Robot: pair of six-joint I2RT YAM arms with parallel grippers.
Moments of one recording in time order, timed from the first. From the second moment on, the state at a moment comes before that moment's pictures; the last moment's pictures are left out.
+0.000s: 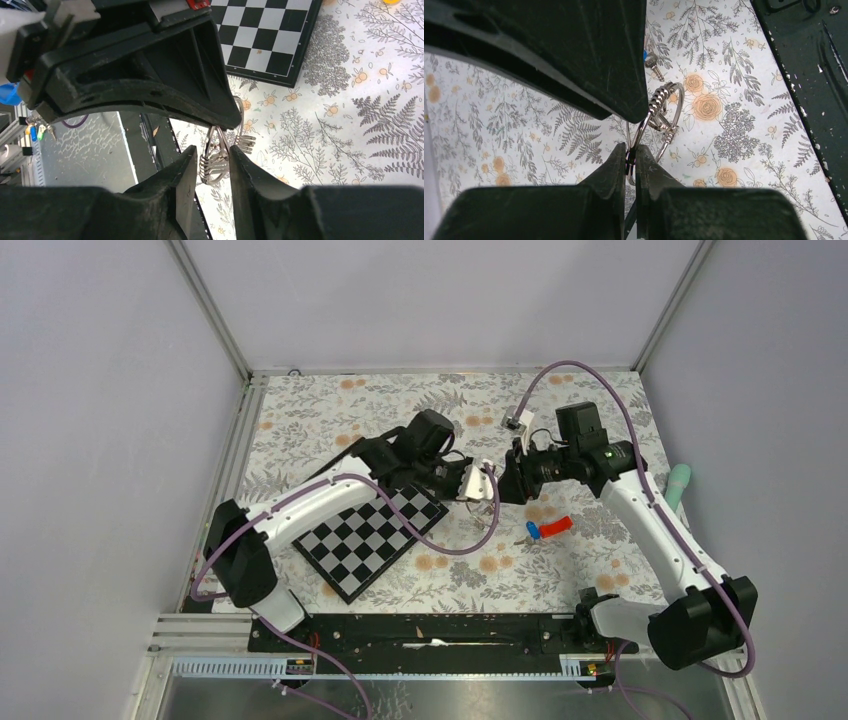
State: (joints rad) left arm -0.86 1.60 1.42 -0.57 0.66 0.90; right arm 0.31 1.24 1.16 -0.82 -0.91 -0.26
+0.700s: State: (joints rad) left arm -0.83 1.56 1.33 -0.45 0.64 0.77; right arm 0.22 1.20 1.04 -0.69 -0.97 -0.15
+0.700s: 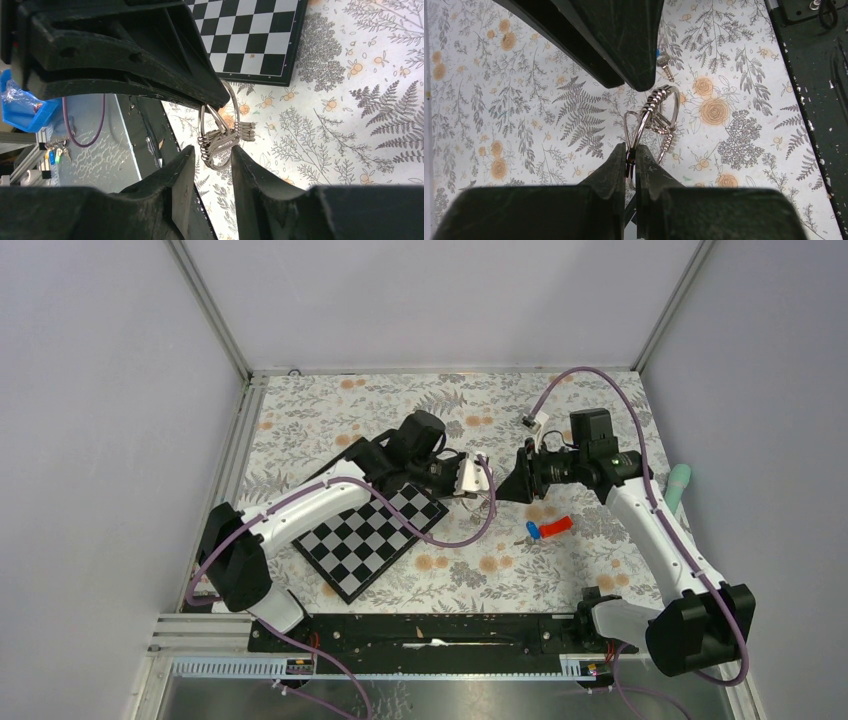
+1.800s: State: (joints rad) left arm -0.83 1.55 1.35 -0.48 0.62 0.80; right arm 0.24 1.26 0.98 -0.54 -1.04 -0.13
